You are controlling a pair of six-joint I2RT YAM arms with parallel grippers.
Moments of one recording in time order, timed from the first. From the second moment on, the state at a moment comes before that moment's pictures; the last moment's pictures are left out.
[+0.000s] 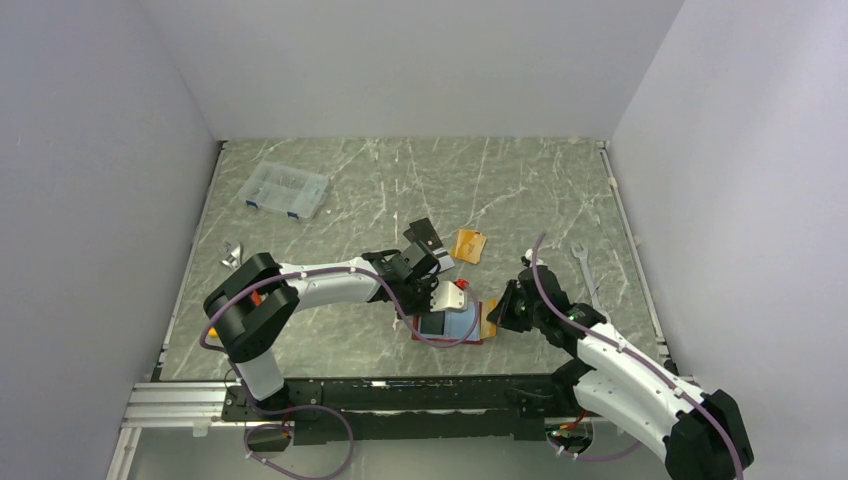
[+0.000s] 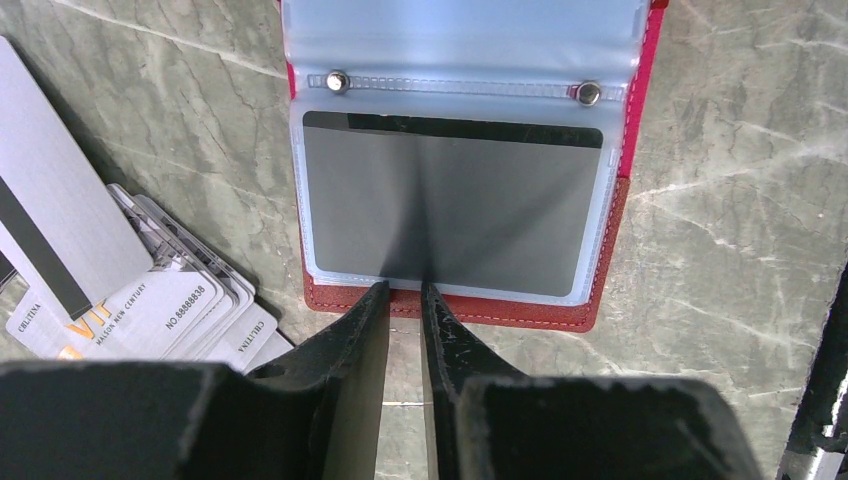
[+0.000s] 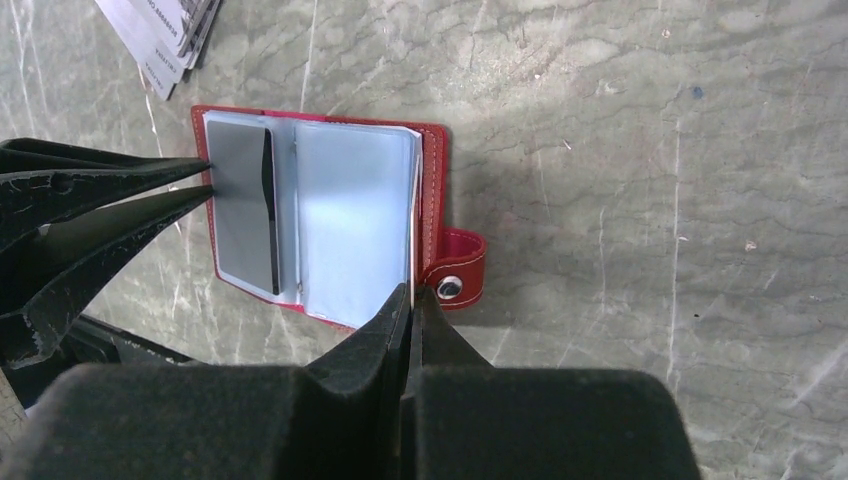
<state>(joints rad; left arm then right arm) -0.94 1.72 1.01 -0.38 0.24 0.65 0.53 0.80 0.36 -0.40 -0.07 0.77</state>
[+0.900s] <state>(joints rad) -0.94 1.72 1.02 -0.39 0.24 0.66 0.45 0.82 0.36 -0.36 -0.14 0.75</state>
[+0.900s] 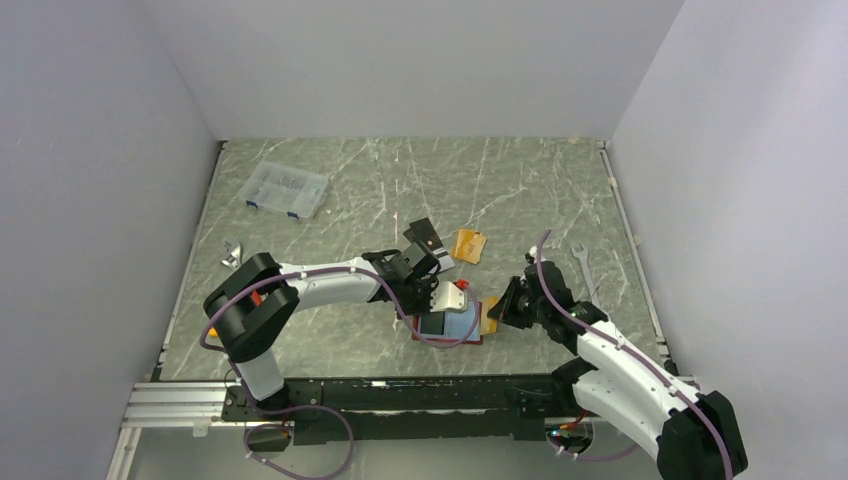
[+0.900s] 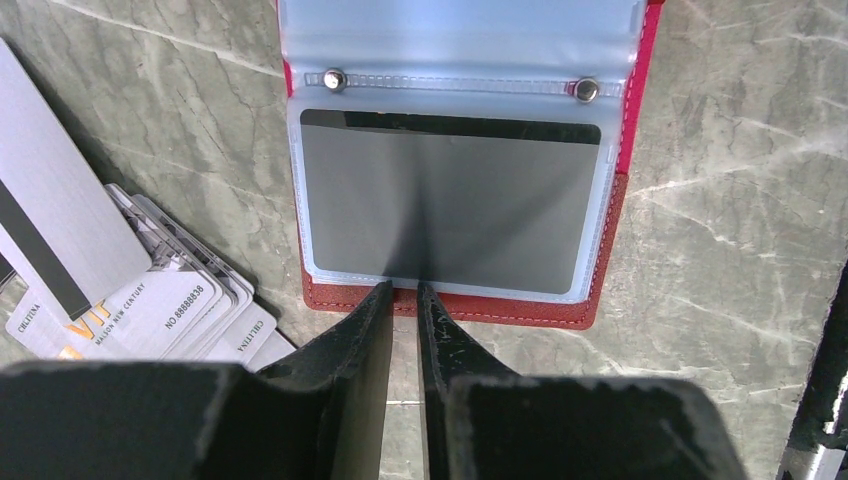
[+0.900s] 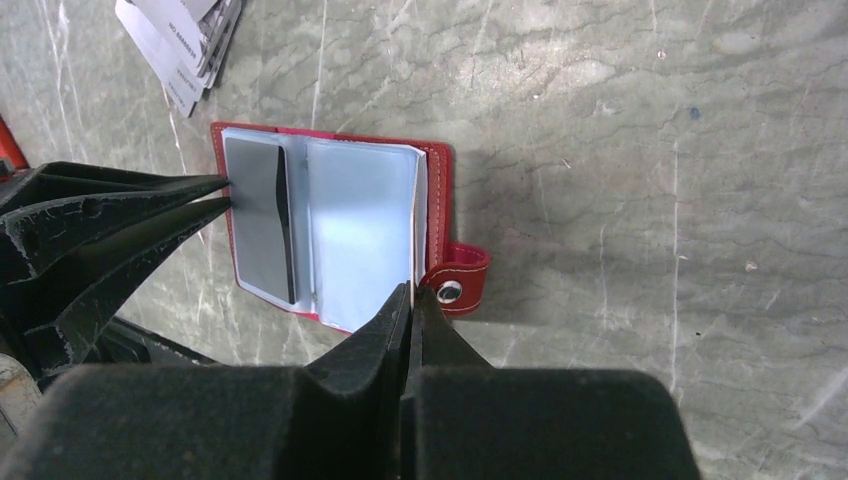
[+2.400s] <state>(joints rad) -0.94 1.72 1.02 -0.39 0.22 0.66 0.43 0.80 0.29 -0.28 -0.21 0.80</state>
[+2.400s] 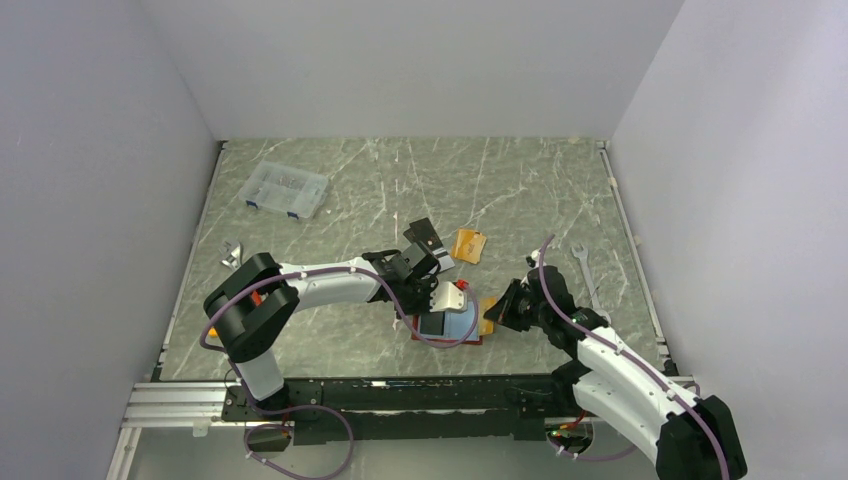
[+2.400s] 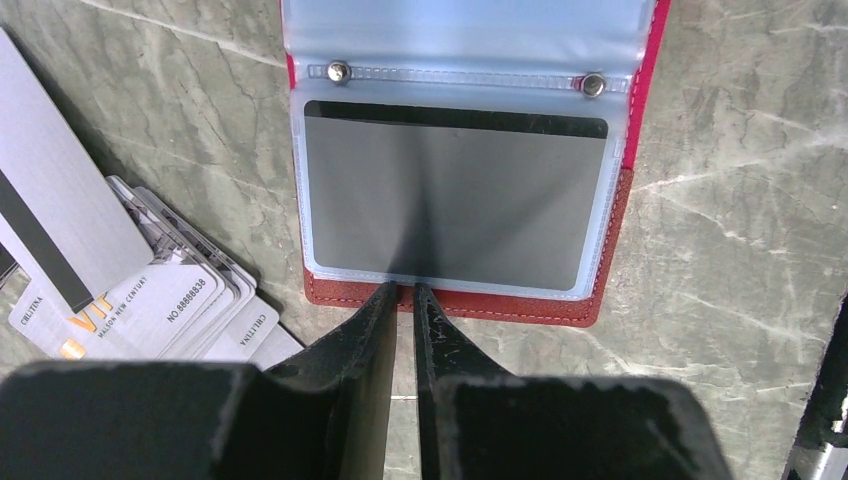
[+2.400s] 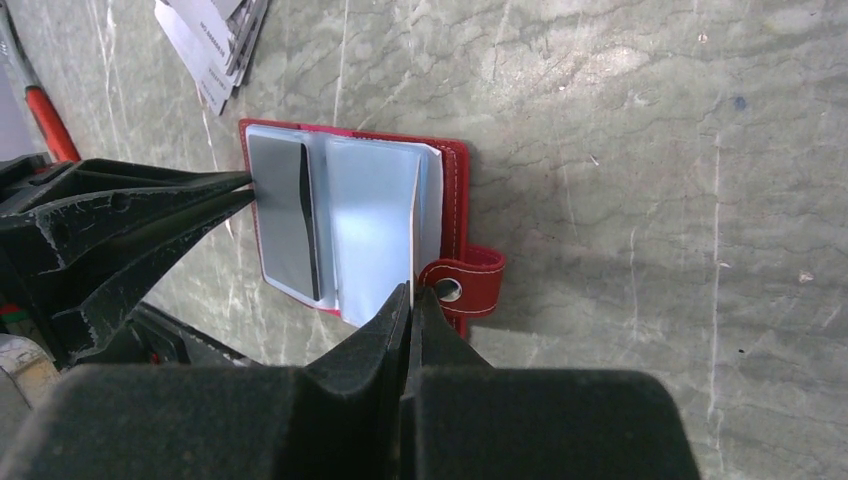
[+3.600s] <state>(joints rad) -0.94 1.72 1.02 -0.41 0.21 0.67 0.43 0.89 0.36 -0.19 -0.35 0.73</state>
